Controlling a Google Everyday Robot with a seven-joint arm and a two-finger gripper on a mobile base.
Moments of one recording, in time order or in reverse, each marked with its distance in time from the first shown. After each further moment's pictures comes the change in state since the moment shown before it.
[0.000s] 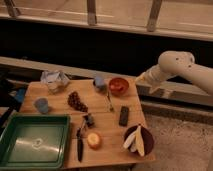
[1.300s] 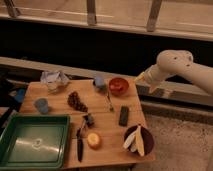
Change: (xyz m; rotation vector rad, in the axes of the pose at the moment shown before) arm 0.011 0.013 0.001 0.023 0.021 -0.051
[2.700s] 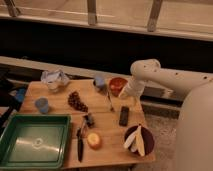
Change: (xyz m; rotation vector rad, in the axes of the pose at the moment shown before) arm 0.078 0.005 0.098 0.152 0.227 -0.085
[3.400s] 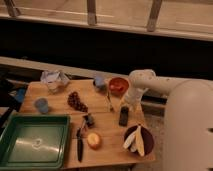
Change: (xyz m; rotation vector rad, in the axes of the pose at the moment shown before) arm 0.015 -0.016 0.061 0.031 0.123 0.046
